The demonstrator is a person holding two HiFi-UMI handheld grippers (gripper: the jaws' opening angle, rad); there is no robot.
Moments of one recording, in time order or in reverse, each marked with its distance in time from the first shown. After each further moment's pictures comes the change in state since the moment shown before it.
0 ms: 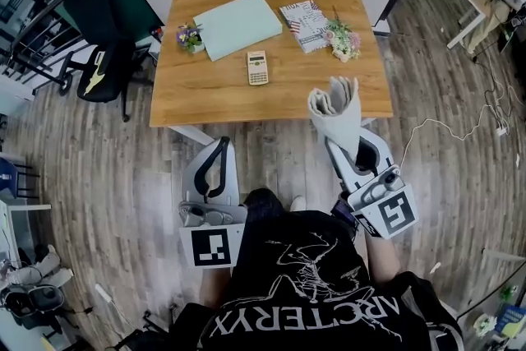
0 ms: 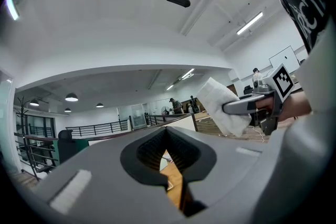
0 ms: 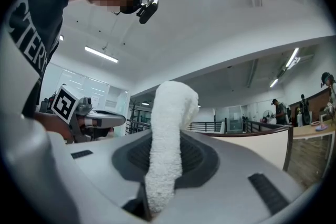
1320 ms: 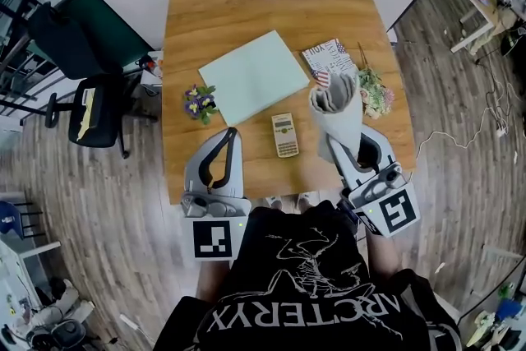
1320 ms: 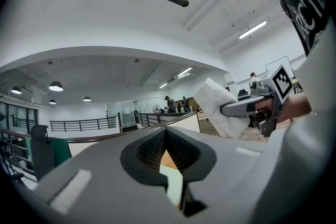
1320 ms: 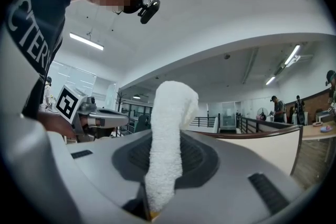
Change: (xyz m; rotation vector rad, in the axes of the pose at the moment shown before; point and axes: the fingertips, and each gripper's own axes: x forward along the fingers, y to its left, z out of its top) left arm 0.273 0.195 -0.044 -0.024 0.015 -0.146; right arm 0.293 -0.129 -0.045 -0.001 0.071 -0.074
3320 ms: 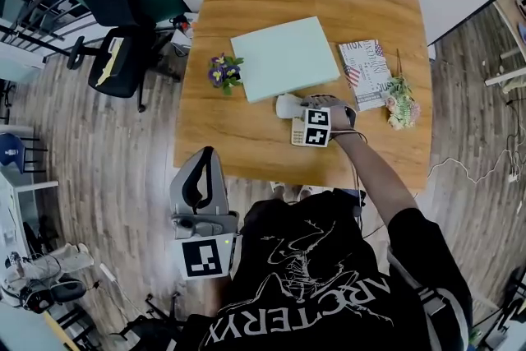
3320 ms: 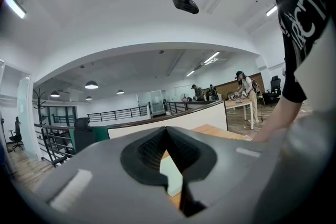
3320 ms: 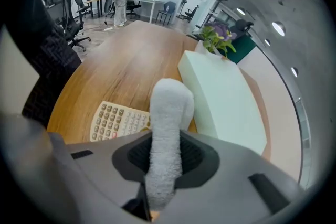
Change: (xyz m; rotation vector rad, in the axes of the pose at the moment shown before) left arm -0.086 0.017 -0.020 -0.065 0.128 0.357; right arm 0.097 0.042 -0.423 -0.876 0.967 0.807
